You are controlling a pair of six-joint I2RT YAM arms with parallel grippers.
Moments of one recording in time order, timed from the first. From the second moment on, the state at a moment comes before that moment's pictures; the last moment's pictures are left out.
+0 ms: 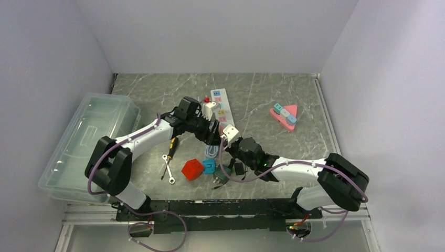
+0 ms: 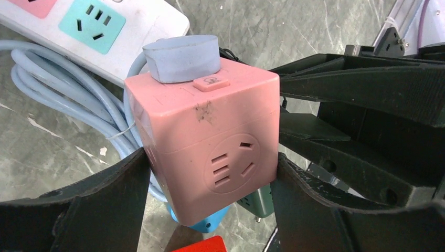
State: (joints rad) left arm -0.57 1.56 1.05 -0.28 0.58 -0.12; right arm 0.94 1.34 0.48 0.52 0.24 -0.17
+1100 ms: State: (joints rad) left arm -0.51 1.57 1.12 -0.38 0.64 -0.07; right arm 0.87 1.32 0.52 0.52 0.12 -0.12
